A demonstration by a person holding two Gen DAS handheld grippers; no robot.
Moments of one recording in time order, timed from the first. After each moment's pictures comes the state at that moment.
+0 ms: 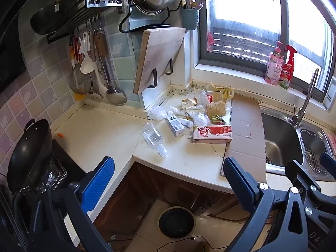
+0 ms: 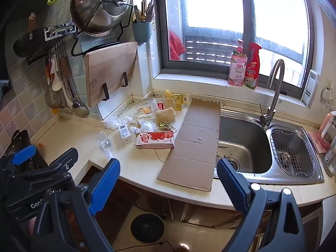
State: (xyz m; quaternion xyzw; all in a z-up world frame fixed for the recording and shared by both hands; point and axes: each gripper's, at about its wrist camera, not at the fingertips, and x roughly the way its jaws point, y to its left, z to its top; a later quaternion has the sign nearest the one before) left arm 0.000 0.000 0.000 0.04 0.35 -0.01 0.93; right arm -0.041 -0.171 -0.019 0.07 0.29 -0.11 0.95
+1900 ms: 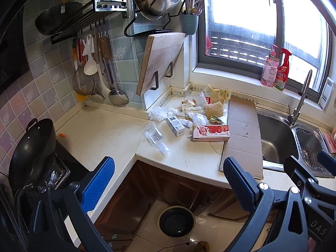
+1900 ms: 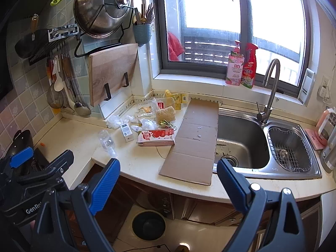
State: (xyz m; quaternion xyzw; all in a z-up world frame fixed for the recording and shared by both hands) left arm -0.024 0.008 0.010 0.04 0.34 -0.02 0.94; right arm -0.070 -0.165 -0.015 0.08 0.28 -0.11 0.95
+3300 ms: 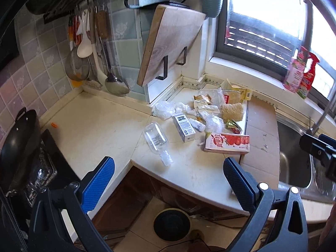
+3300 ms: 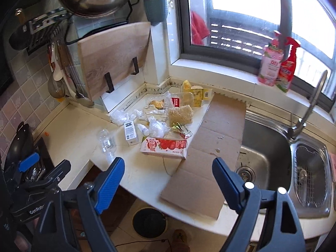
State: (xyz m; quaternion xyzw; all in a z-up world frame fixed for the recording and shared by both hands) left arm 0.107 0.017 -0.032 -0.01 0.40 0.02 0.92; right arm 0.097 -0.228 -0.021 0.07 0.37 -0.01 0.93
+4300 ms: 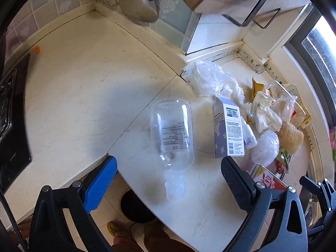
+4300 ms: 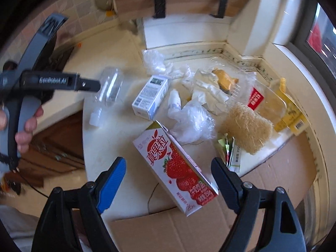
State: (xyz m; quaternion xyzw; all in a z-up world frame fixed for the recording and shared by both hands) left arm 0.272 0.083 -0.190 -0.20 0.54 0.12 0.81; right arm 0.278 -0.197 -0.149 -0.19 0.47 0.26 0.82
